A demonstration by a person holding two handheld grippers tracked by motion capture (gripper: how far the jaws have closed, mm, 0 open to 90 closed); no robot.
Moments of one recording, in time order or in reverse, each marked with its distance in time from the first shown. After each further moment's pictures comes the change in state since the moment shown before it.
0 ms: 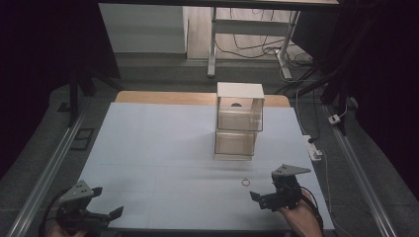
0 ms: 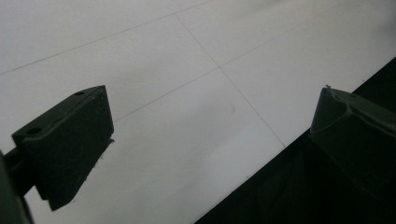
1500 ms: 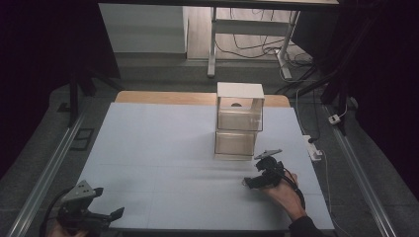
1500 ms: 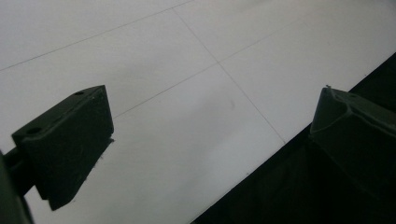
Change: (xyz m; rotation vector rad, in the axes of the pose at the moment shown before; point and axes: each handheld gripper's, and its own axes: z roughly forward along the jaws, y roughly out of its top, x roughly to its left) left arm -0.001 0.001 0.002 0.024 0.001 0.009; right arm -0.038 0.021 0.084 0.210 -0.141 -0.066
